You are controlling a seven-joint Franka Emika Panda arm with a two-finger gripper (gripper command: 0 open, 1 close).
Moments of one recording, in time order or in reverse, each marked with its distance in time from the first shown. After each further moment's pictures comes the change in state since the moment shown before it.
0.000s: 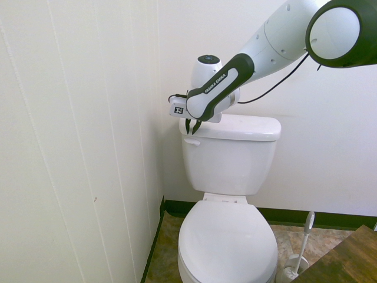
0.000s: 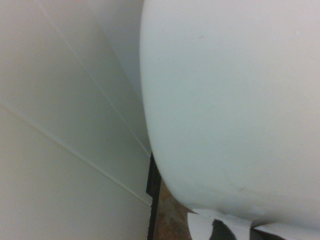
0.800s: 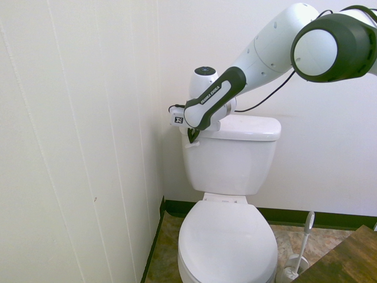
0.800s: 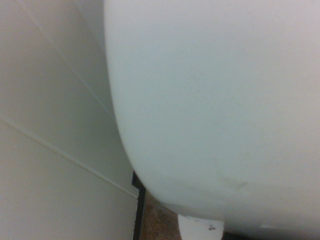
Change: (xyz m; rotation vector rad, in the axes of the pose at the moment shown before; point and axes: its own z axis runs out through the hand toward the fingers) arm -0.001 0.007 0.041 -0.058 0.008 0.011
